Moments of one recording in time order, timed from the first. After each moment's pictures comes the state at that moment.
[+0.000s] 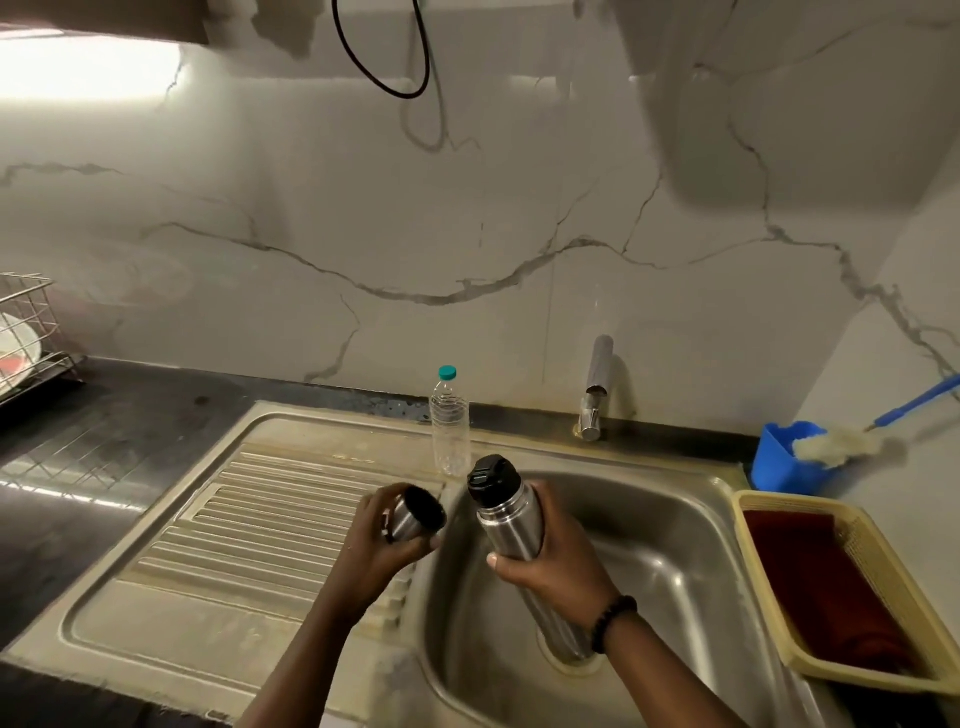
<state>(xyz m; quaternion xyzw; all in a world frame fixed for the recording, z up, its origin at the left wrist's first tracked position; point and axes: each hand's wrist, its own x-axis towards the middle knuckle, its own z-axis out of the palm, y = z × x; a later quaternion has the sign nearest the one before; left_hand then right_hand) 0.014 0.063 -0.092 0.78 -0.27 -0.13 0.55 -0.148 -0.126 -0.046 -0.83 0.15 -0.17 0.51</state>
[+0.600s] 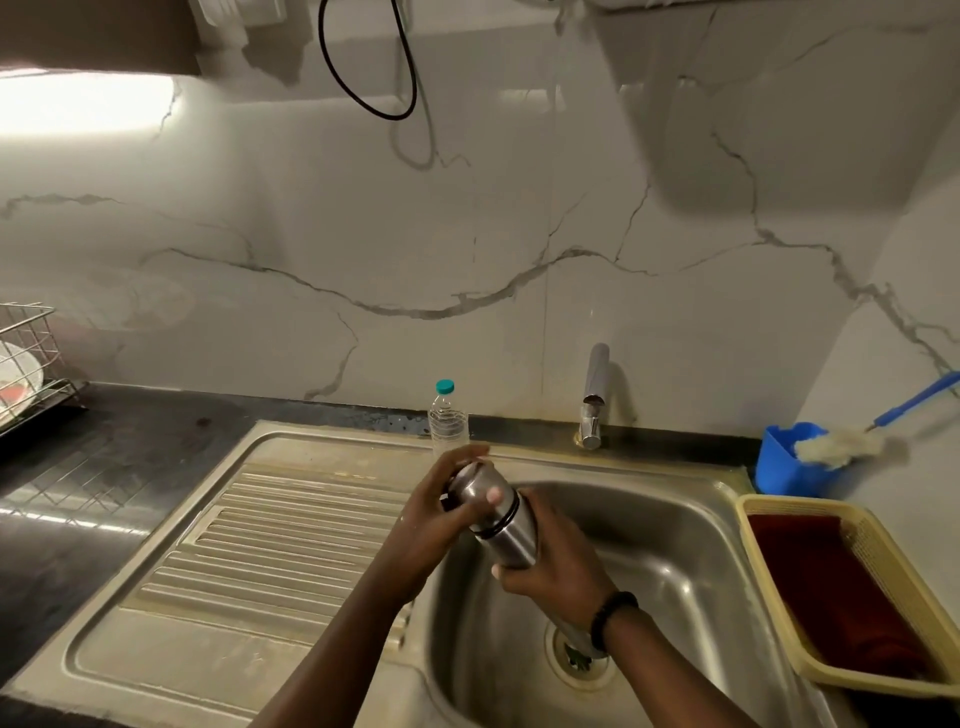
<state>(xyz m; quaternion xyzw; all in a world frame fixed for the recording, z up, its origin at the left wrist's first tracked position) -0.026 0.006 -0.006 0.69 -0.35 -0.21 0.60 -0.135 -0.134 -0.055 -0.87 0.14 -0.16 0.44</state>
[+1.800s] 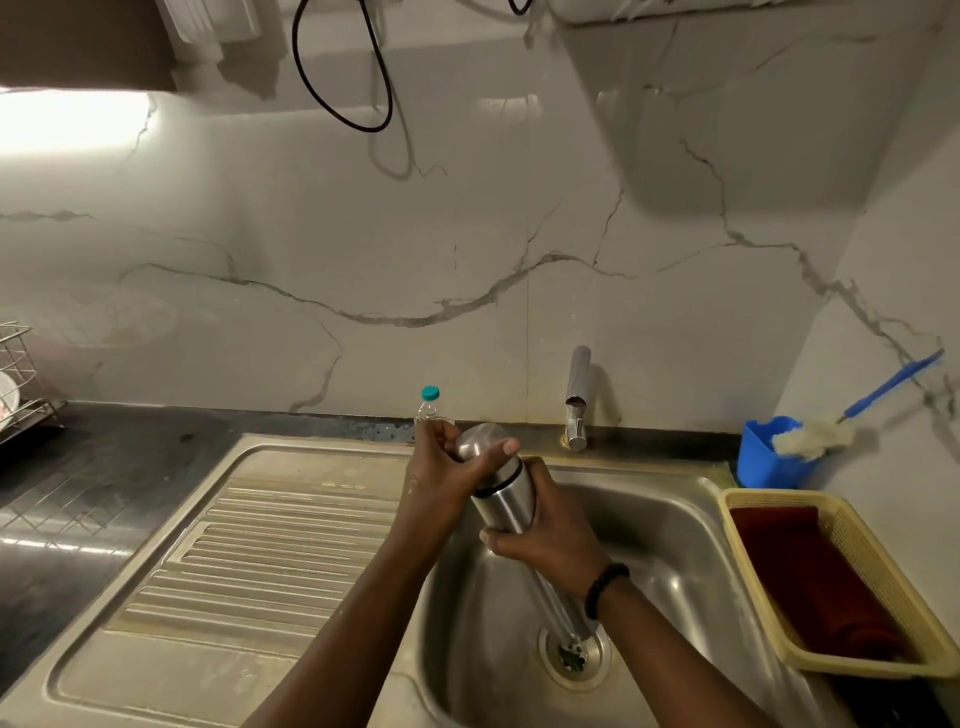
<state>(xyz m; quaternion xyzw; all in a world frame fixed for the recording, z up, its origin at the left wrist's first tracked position) -0.035 -0.030 0.033 0.72 -0.26 -0.13 0.63 -0.132 -0.139 -0.018 -0.81 0.15 -0.17 0.53</state>
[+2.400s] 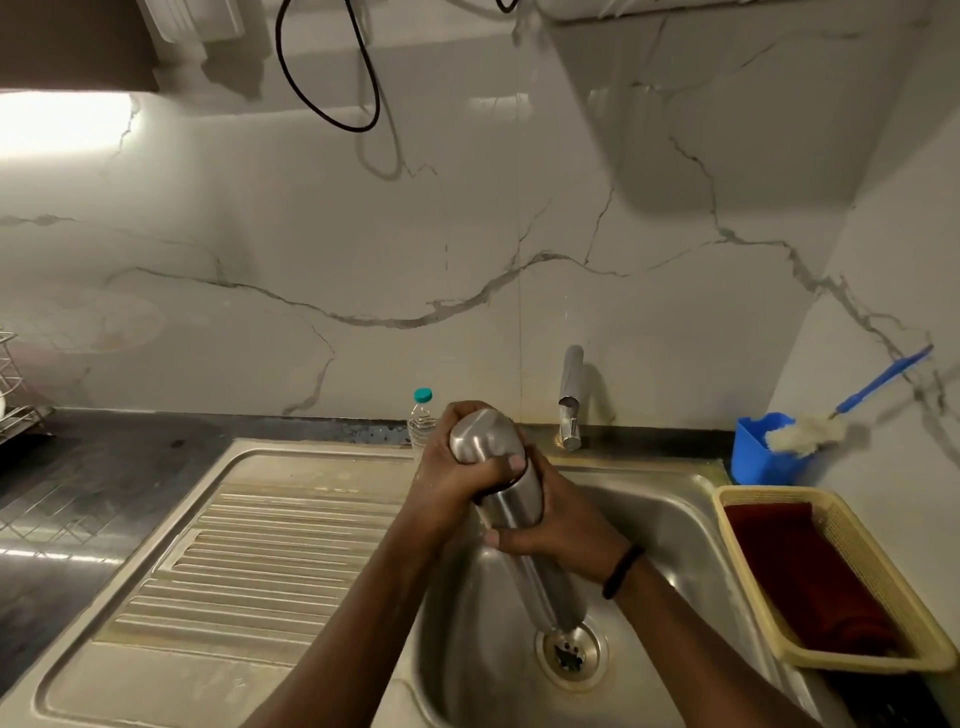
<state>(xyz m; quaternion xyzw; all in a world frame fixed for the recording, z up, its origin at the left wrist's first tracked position) -0.039 -0.039 0.042 0.58 -0.35 -0.21 0.70 -0.137 -0.157 0.004 -0.83 0.09 -0.13 0.54</state>
